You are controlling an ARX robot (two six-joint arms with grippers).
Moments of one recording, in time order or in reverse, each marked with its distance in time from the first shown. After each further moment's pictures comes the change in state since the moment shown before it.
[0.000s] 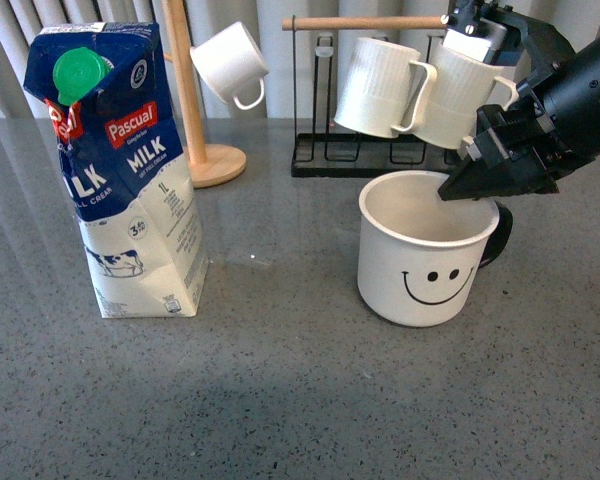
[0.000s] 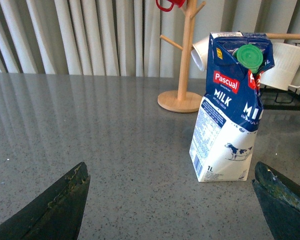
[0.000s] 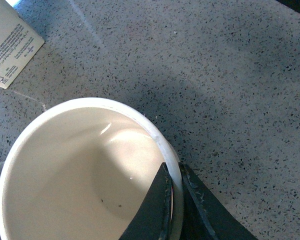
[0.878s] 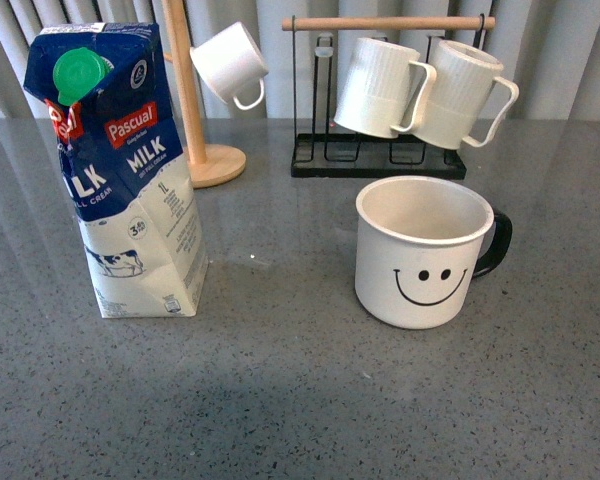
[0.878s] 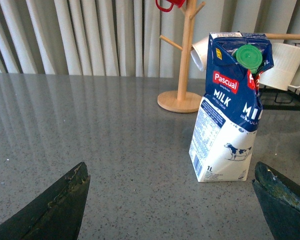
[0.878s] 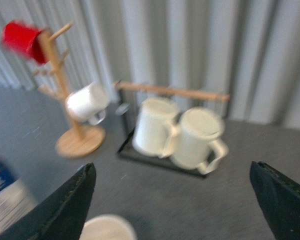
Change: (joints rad) left arm 0.000 0.000 0.000 0.000 0.000 0.000; right arm -0.068 -0.647 -0.474 0.636 0.168 0.369
